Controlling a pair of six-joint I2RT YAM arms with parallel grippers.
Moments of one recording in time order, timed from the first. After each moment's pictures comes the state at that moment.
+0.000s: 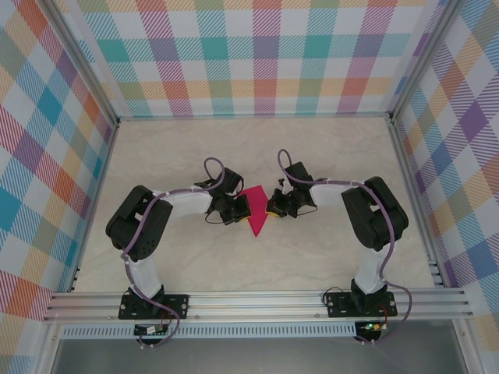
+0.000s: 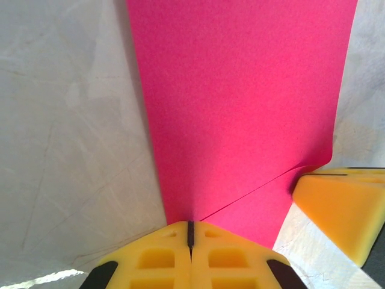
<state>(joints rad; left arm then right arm) -0.60 1.83 1.01 -0.29 0.32 -0.94 0.49 1.87 0.98 -0.22 -0.55 0.80</state>
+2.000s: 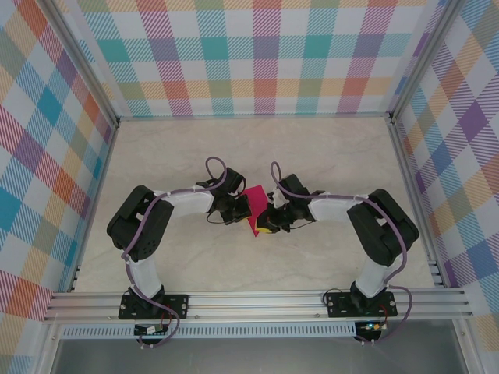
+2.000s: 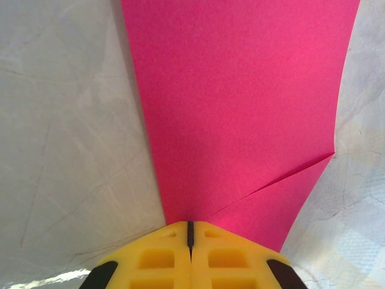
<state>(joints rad) -0.62 1.84 1.03 -0.32 0.29 -0.94 0.63 1.74 0.85 -0.15 -0.73 0.86</state>
